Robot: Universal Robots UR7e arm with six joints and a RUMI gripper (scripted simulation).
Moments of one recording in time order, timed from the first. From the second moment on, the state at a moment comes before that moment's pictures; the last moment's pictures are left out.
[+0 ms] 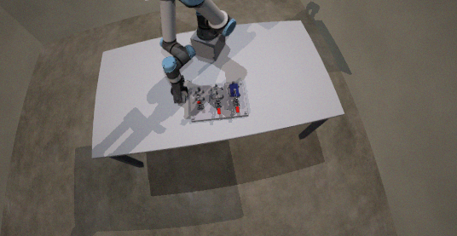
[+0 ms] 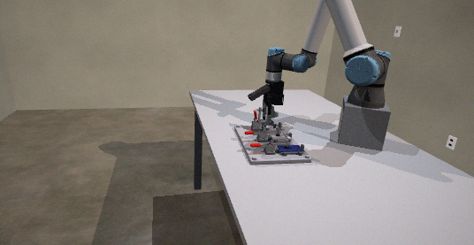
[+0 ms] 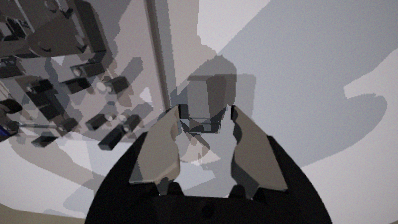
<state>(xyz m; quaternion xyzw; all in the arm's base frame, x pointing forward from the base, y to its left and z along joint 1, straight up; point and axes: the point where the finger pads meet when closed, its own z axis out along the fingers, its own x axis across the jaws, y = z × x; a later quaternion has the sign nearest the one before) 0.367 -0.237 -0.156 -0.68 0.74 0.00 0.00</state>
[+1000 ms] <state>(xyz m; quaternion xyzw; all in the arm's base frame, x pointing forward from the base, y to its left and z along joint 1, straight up) 0.367 -0.237 -0.141 -0.68 0.74 0.00 0.00</state>
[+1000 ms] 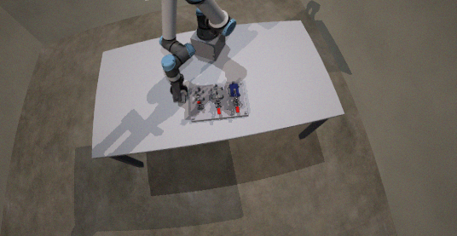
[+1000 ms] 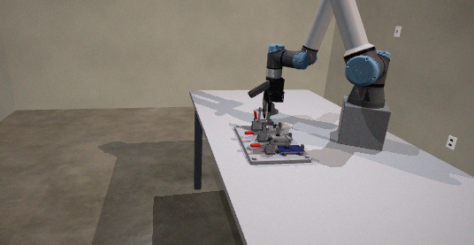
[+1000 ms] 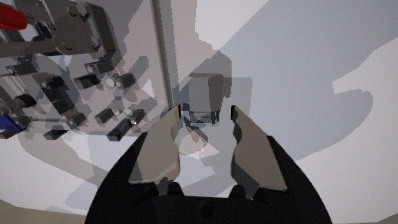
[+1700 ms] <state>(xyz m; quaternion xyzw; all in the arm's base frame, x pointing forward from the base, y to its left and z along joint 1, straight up) 0.368 -0.238 -0.076 -0.68 0.74 -0.01 0.00</state>
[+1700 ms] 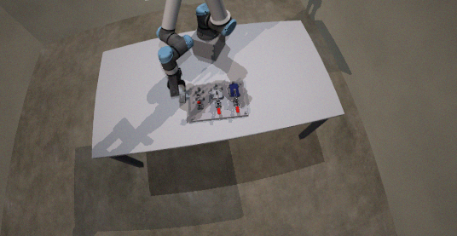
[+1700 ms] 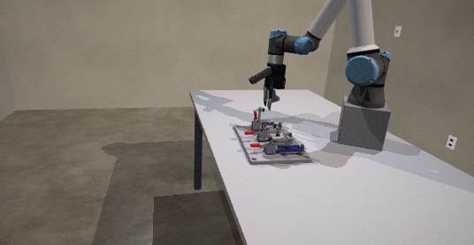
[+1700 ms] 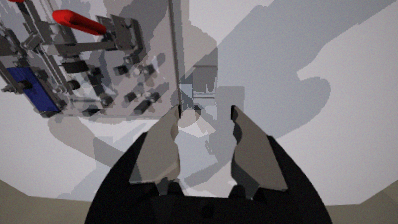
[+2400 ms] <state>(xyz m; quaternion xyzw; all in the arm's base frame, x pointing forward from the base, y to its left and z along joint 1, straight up) 0.366 -0.235 -0.057 -0.68 0.74 0.00 0.00</state>
